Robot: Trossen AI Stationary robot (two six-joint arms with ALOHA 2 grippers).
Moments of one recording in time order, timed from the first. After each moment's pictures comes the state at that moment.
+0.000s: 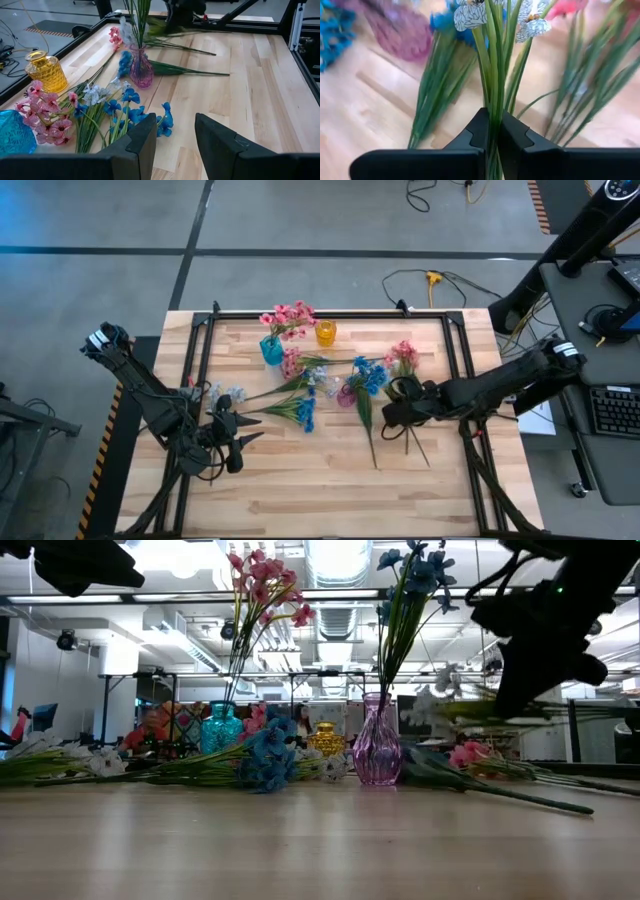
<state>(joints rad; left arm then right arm) -0.83 1.05 0.69 -0.42 -0.96 -0.69 0.27 1.22 0.71 -0.69 0.47 1.24</state>
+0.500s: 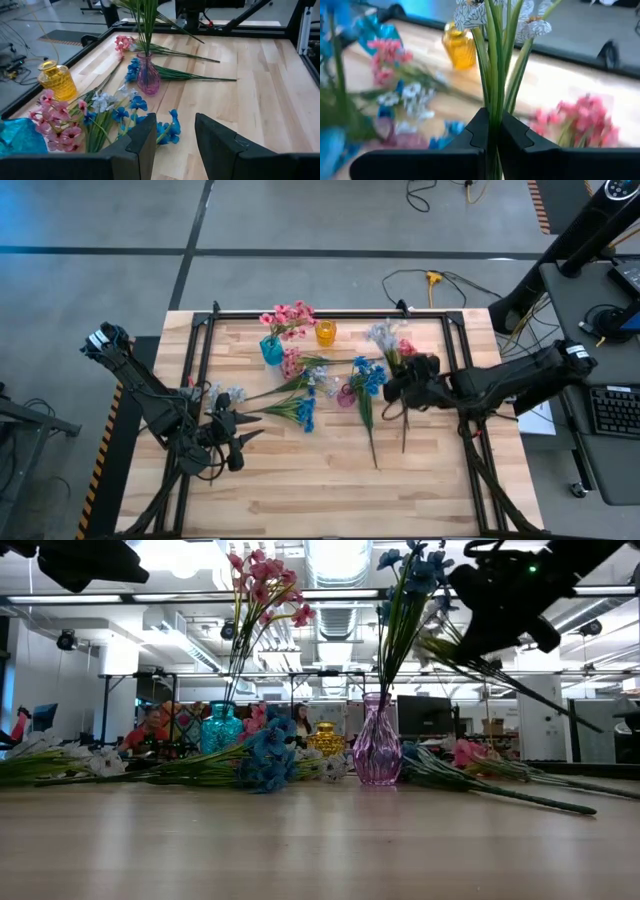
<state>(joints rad) -0.83 1.05 0.69 -0.40 -1.01 -0.65 0.17 1.08 0.71 -0.51 0.87 0.95</state>
